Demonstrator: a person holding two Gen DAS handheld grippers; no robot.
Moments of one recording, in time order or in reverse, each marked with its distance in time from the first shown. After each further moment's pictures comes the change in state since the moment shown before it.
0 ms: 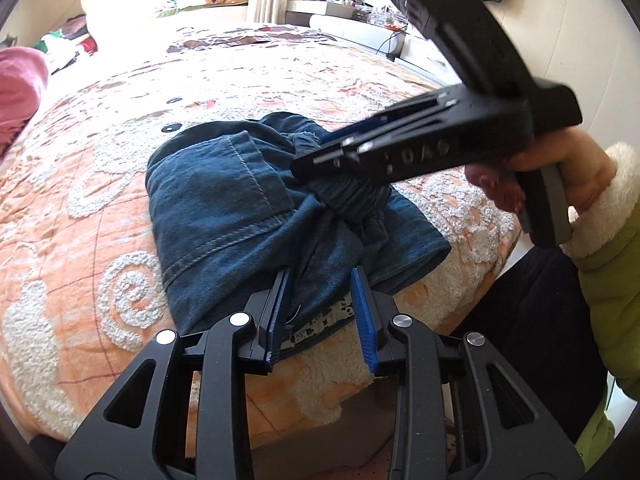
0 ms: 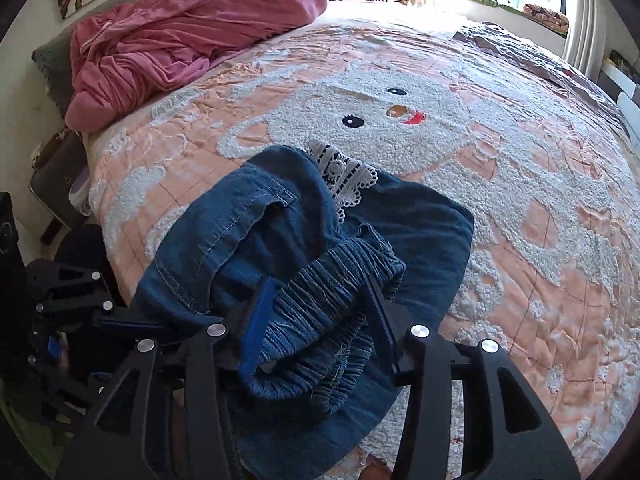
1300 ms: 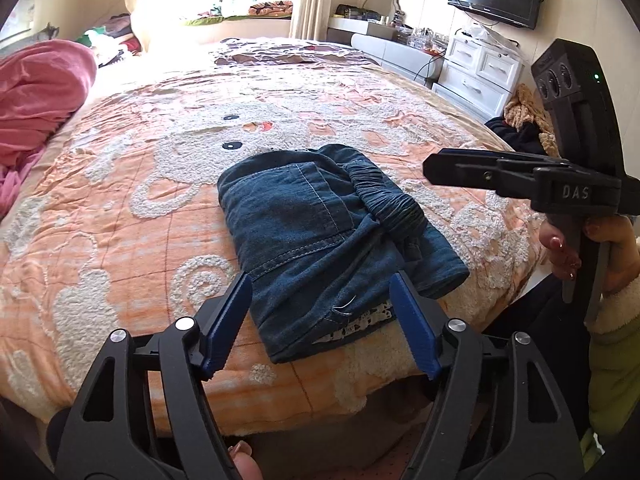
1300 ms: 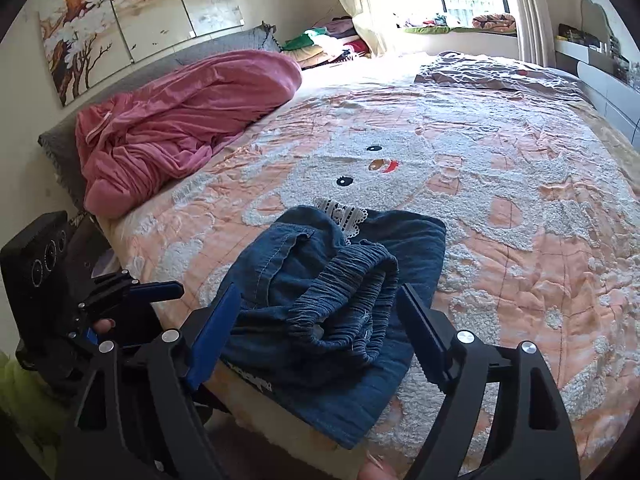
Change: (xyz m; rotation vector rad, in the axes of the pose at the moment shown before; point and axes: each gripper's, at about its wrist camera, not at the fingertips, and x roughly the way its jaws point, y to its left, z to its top) left arm -0.046 0.017 0.007 -0.083 -0.060 0.121; right arm -0.080 0.002 -0.039 0.201 -0.294 0.051
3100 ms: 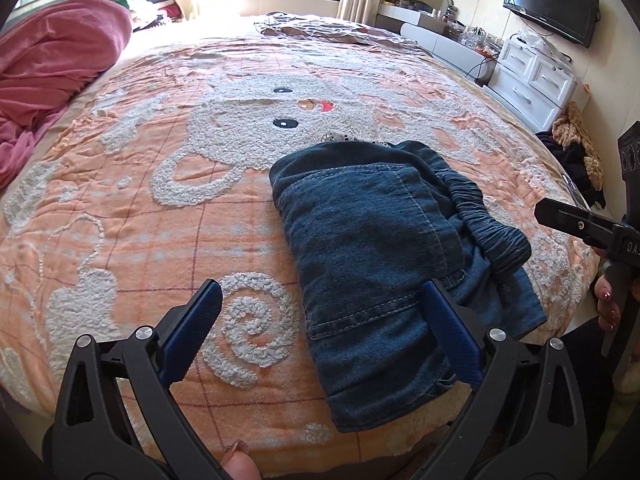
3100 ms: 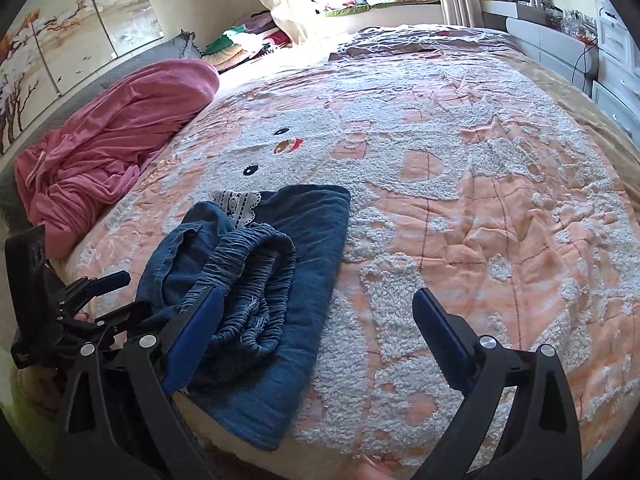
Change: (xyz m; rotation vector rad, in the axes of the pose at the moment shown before) left arm 0.058 0.048 0.017 -0.139 0.072 0.093; right arm 0.014 -0.059 -0.017 0.203 0.038 -0.191
